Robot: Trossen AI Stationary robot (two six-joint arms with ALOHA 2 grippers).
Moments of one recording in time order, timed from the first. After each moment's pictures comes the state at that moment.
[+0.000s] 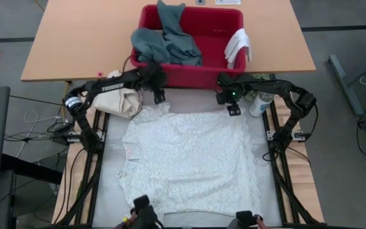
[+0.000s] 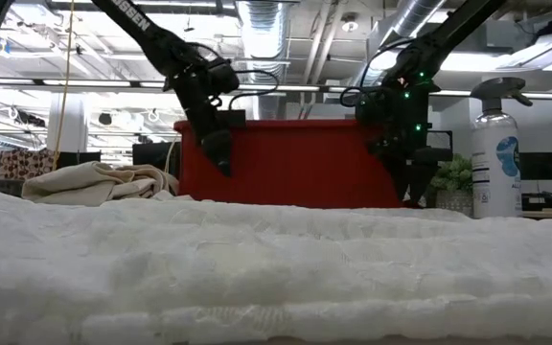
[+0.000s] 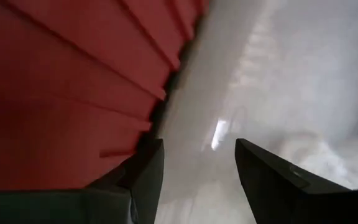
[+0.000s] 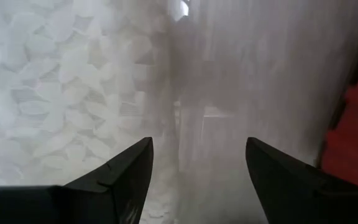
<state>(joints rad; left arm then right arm) 0.75 1.77 1.27 -0.41 -0.03 0.45 -0.72 1.67 1.12 -0.83 0.12 -0.84</state>
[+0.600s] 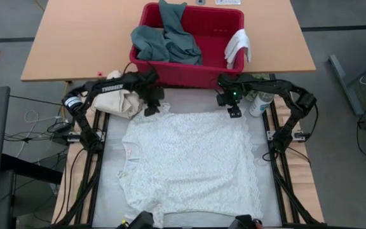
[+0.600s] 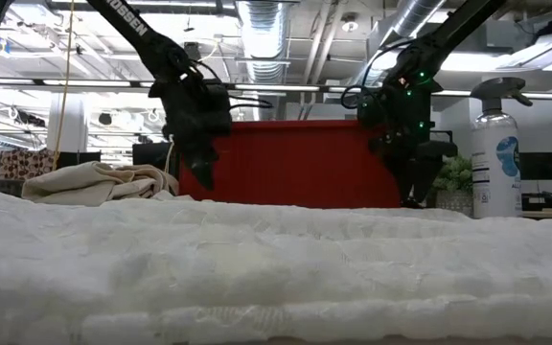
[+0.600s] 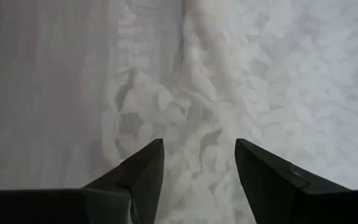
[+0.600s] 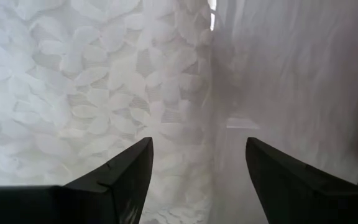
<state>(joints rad) 0.75 1.76 1.20 -0.68 0.38 0.65 -0.72 1.67 1.12 -0.88 0.00 -0.84</state>
